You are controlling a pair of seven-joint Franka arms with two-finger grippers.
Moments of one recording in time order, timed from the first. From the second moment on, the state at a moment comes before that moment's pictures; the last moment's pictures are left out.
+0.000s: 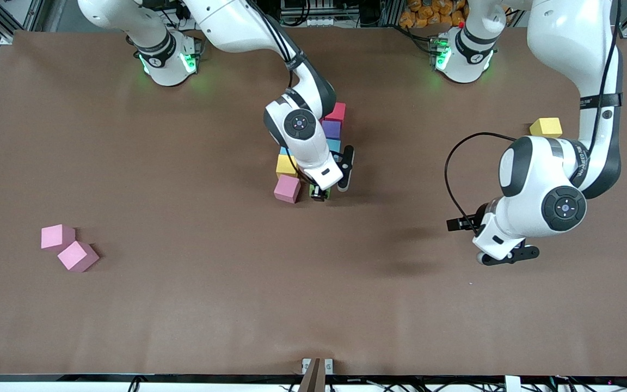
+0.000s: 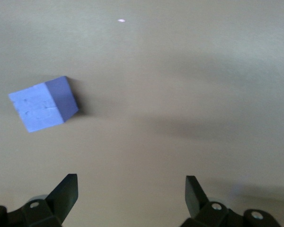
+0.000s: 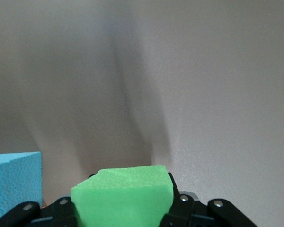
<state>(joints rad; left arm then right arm) -0.34 0.52 0.18 -1.54 -0.13 1.86 -0.31 1.05 0.75 -0.27 -1.60 0.39 2.46 -0.80</state>
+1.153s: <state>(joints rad) -0.28 0.56 0.30 -1.57 -0.12 1.88 -0.33 1.05 0.73 -0.28 -1.71 0.46 2.57 -0.92</state>
